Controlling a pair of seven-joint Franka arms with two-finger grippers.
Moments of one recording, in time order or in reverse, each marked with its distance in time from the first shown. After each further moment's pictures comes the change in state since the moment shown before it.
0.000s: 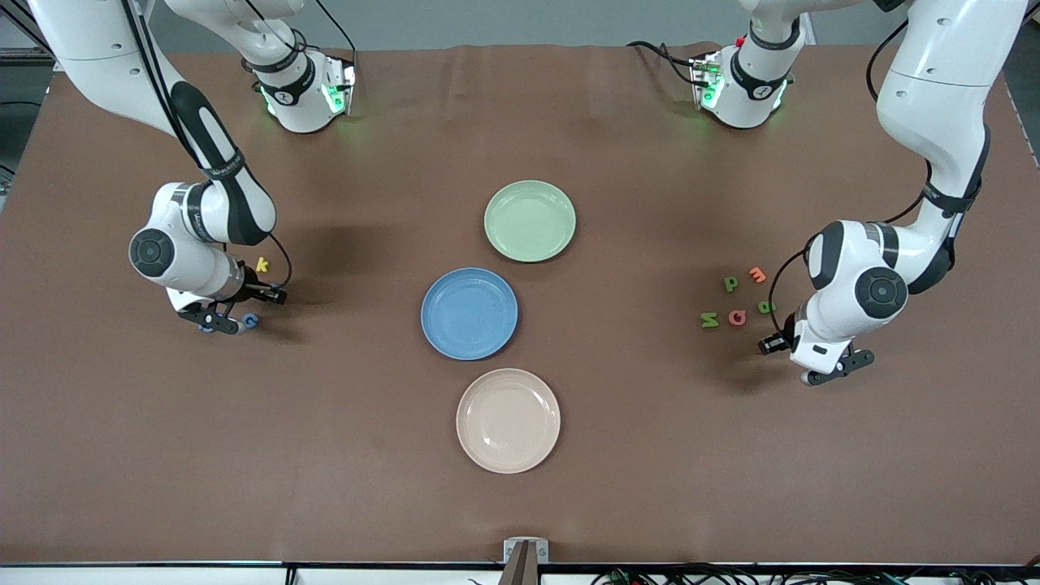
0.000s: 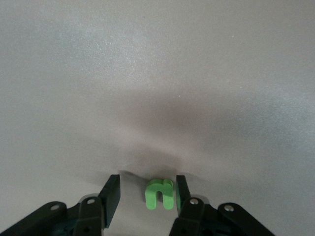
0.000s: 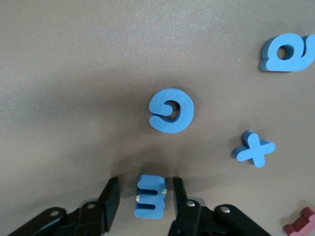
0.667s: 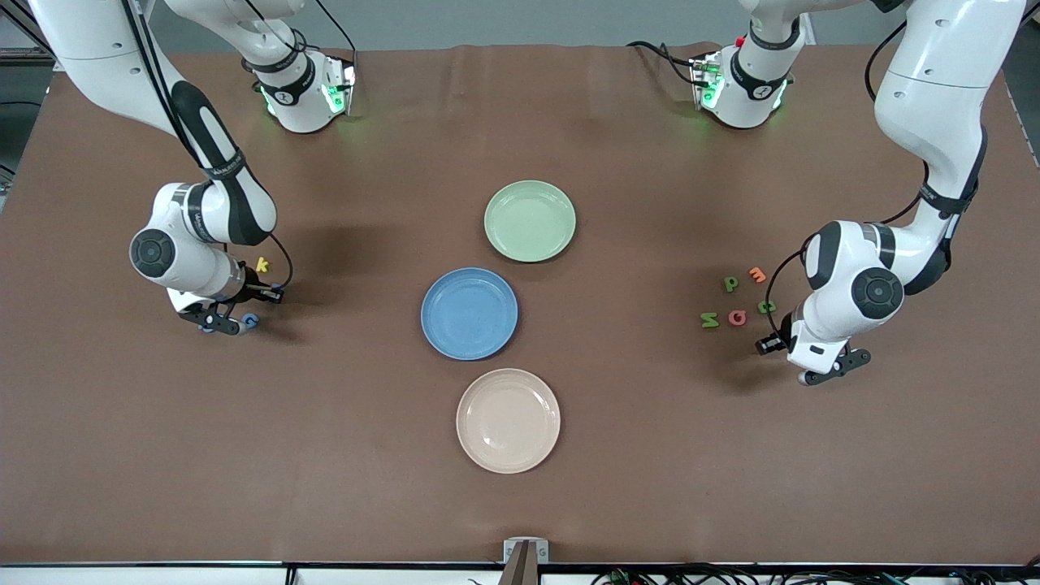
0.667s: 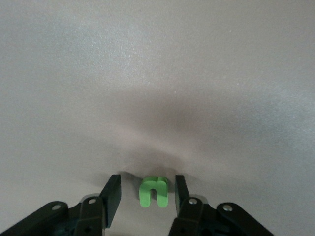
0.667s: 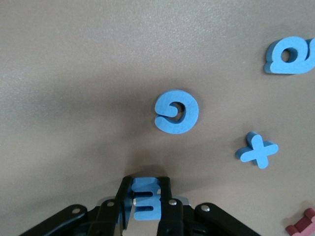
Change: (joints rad) left arm -0.001 0.008 -0.007 0.000 0.000 0.000 -0.019; right arm 0.000 0.000 0.003 0.002 0.000 -0.002 -0.001
